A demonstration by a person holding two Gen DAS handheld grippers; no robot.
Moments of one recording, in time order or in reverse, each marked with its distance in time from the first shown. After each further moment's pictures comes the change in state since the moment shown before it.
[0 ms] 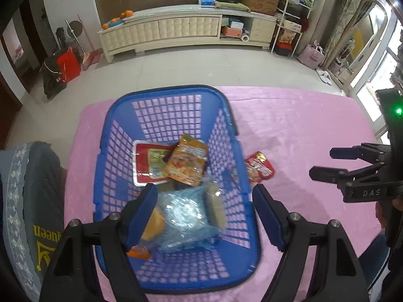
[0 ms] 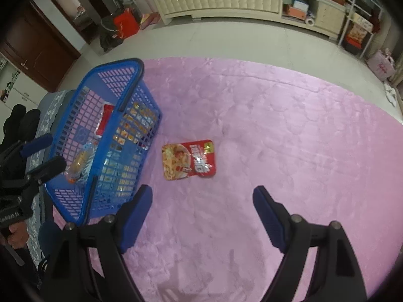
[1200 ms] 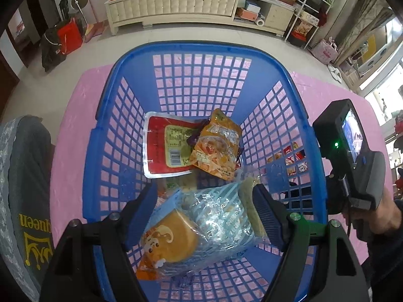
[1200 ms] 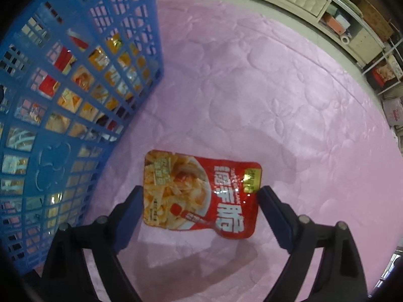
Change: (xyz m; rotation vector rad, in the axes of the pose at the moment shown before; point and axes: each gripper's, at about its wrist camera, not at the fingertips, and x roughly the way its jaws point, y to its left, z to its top) left arm 0.063 0.063 -0.006 -0.082 0.115 -0.022; right arm 0.143 0.047 0.023 -0.250 0.162 -0.148
